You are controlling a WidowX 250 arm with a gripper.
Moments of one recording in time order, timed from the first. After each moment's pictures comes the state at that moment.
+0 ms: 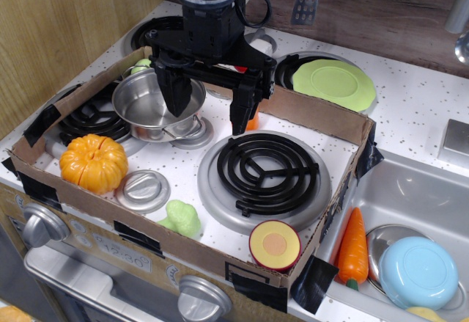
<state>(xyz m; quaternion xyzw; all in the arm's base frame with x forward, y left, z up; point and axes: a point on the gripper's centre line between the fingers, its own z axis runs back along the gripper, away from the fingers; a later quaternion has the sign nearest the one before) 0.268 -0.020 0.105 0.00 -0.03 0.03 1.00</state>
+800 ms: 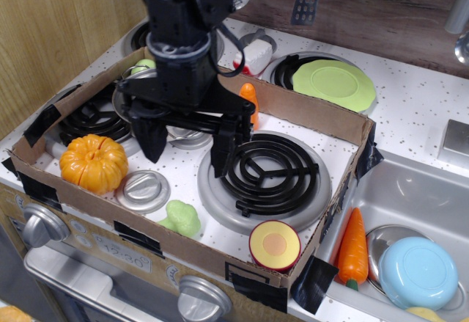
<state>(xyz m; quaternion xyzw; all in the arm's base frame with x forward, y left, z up) 0.229 -0.020 0.088 -0.01 -0.05 0.10 0.99</state>
